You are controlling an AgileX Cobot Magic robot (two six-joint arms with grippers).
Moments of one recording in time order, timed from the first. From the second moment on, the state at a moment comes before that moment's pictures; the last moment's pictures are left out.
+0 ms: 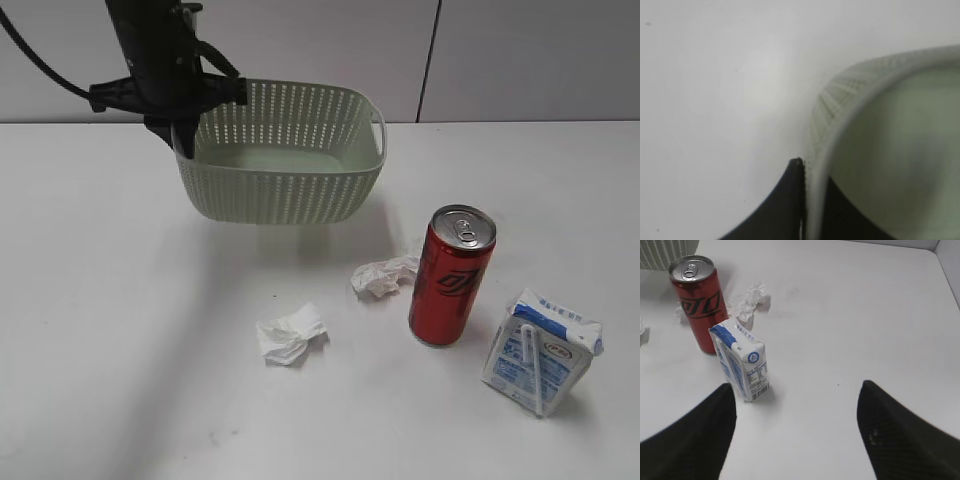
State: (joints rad) left arm -0.43 2.14 -1.91 0.07 1.21 -0.52; right arm 0.10 0.00 -0.42 0.07 0.95 -0.10
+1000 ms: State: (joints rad) left arm -0.56 1.38 -0.83 -0.04 0.84 -0.59; right arm 0.10 0.00 -0.42 0.07 0.94 -0.10
